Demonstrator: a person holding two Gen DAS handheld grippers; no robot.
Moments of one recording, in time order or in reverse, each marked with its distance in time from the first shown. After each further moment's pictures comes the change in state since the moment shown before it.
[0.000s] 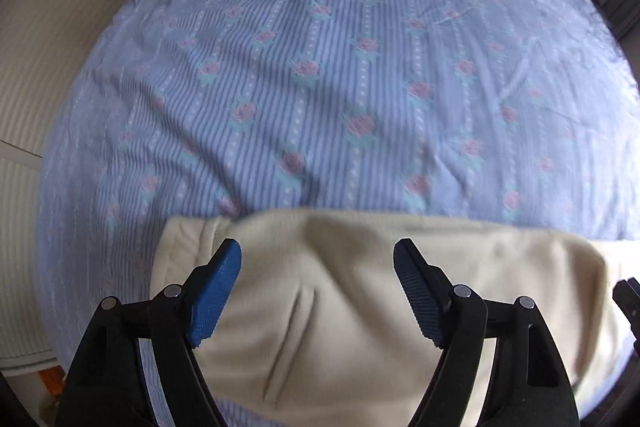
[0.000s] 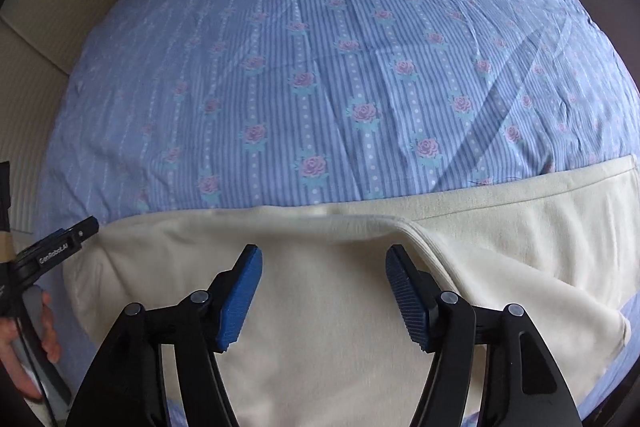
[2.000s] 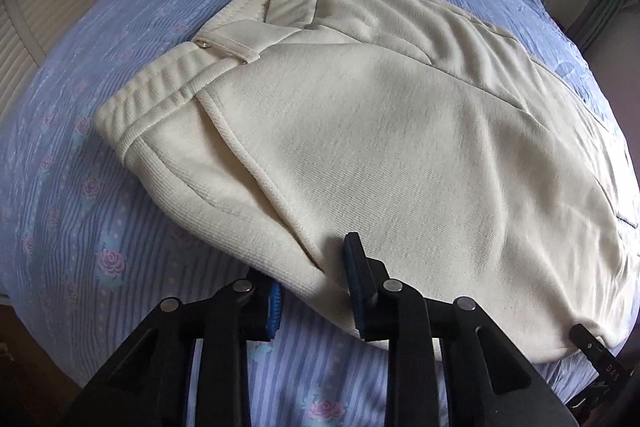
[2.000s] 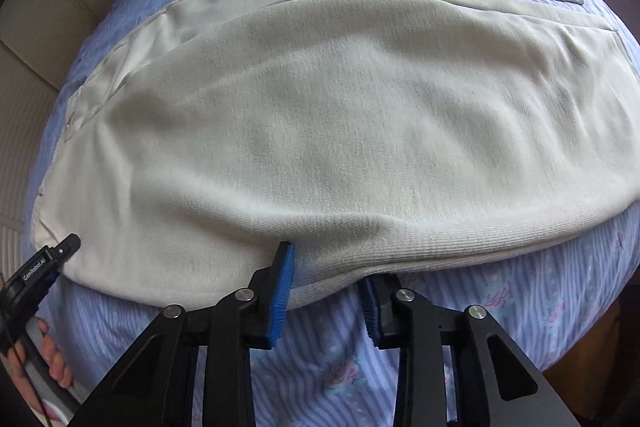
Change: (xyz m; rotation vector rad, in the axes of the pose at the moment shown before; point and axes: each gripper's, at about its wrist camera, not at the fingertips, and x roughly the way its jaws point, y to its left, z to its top) left arm 0.004 0.047 -0.349 -0.082 -0.172 -0.115; right arm -0.009 -0.059 -0.391 0.229 -0.076 -0.020
